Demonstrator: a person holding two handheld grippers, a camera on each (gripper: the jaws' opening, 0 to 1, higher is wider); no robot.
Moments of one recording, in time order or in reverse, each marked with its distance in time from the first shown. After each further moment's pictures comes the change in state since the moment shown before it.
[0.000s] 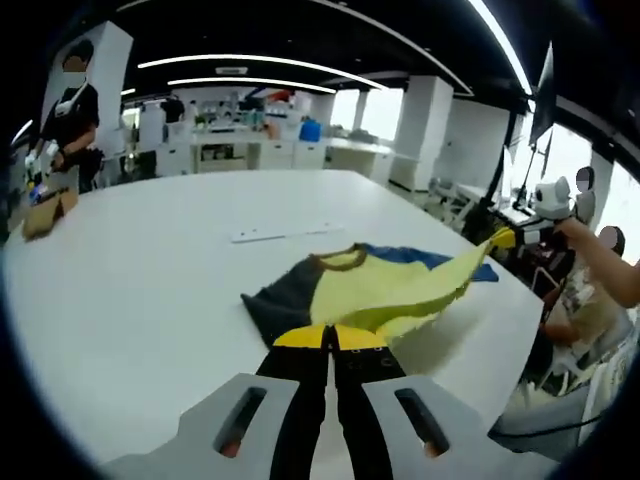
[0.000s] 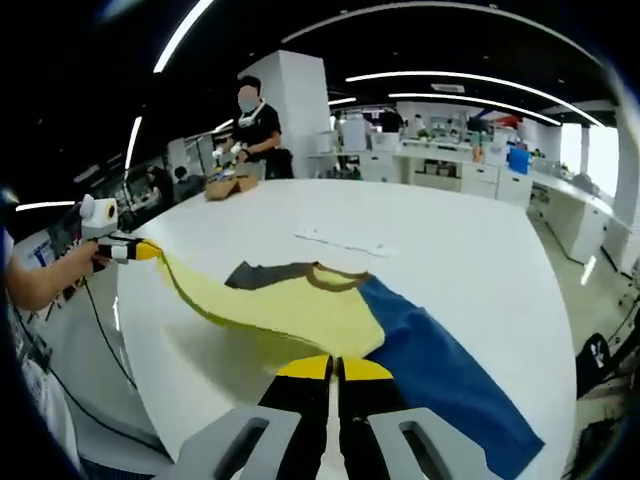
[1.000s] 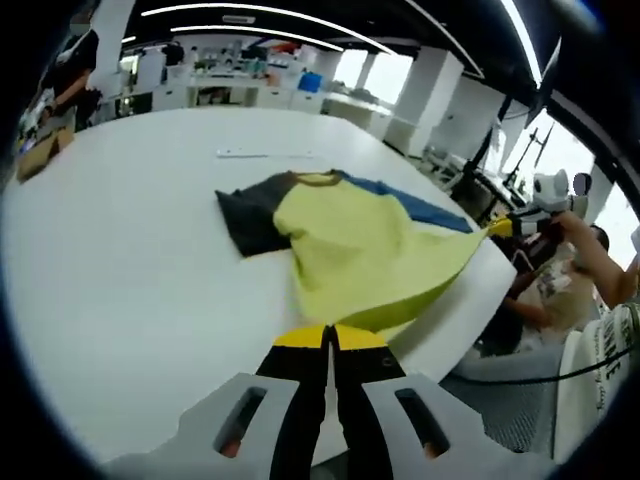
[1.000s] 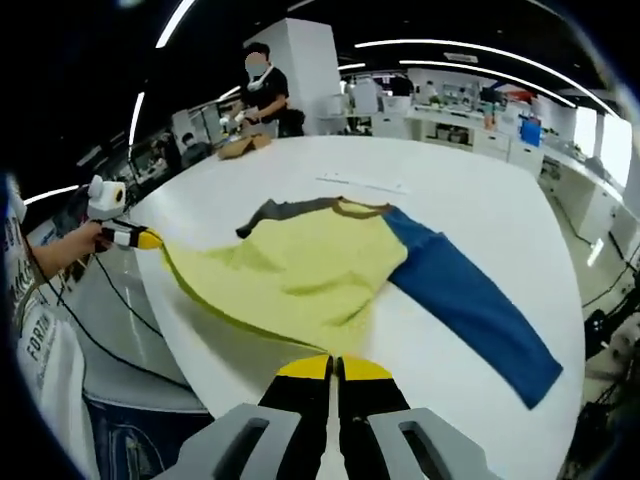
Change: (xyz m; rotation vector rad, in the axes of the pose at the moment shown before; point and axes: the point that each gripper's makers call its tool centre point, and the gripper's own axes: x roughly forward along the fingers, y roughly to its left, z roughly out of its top) left arm -0.035 -0.043 -0.104 -0.123 0.211 -0.038; right arm -0.037 0.036 -0.097 0.001 0.199 0.035
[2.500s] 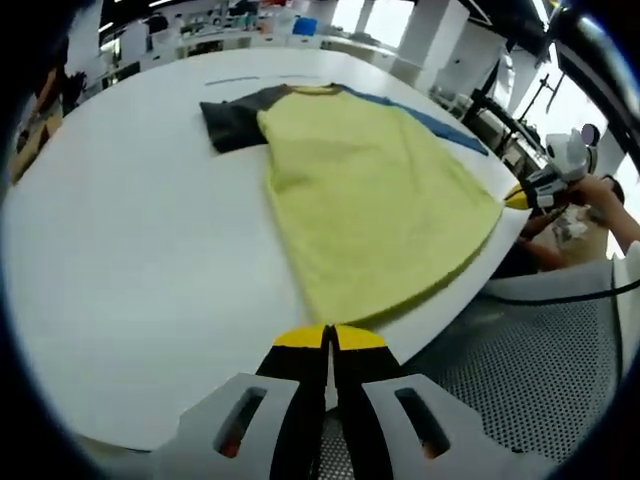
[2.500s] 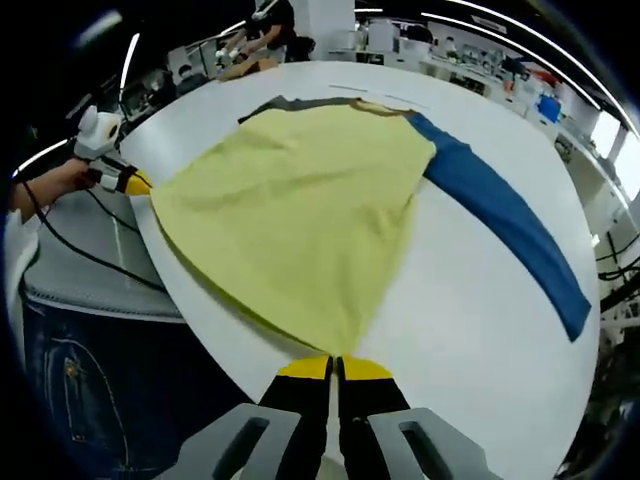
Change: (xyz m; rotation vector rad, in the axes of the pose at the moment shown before) left arm 0.021 0.003 -0.098 0.058 0.229 0.047; right arm 0.025 0.010 -0.107 -0.067 0.243 -0.062
